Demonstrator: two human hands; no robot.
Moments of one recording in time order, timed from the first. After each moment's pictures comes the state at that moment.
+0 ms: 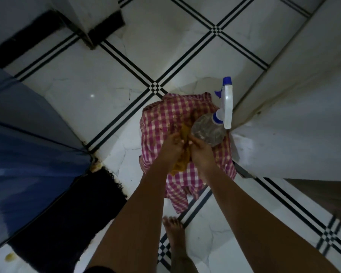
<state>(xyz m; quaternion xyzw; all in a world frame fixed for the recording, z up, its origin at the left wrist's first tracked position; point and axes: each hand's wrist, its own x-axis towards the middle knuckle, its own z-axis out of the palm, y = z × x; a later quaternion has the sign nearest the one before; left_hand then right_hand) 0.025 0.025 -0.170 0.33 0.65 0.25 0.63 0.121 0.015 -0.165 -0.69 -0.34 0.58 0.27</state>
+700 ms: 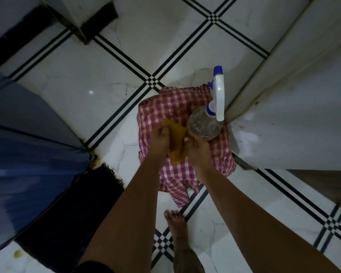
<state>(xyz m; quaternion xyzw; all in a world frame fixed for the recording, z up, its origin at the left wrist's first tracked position) 0.022 0.028 -0.166 0.24 0.71 0.31 0.58 0.119 0.003 -0.162 -0.68 -0.37 0.54 0.32</state>
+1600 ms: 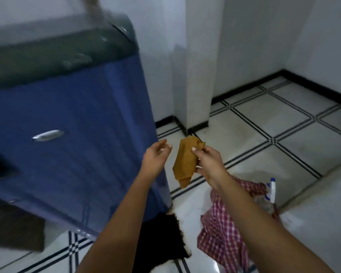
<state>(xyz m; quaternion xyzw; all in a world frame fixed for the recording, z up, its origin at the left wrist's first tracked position) -0.235 -0.112 0.222 0.36 0.72 0.50 0.33 -0.091 -0.053 0.223 -0.46 -0.42 0.71 0.33</state>
